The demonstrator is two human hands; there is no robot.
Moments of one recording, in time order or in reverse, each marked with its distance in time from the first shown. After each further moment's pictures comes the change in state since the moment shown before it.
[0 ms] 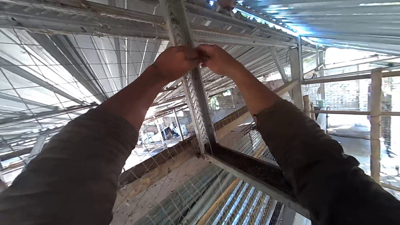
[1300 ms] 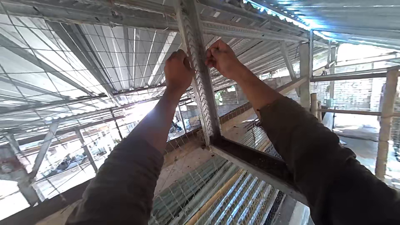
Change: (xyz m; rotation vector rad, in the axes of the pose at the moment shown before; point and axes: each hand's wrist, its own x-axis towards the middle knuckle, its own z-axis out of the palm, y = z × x) left_hand -0.010 0.066 0.004 -0.285 0.119 -1.205; right_hand -0.005 0.021 0.031 0.653 0.193 0.080
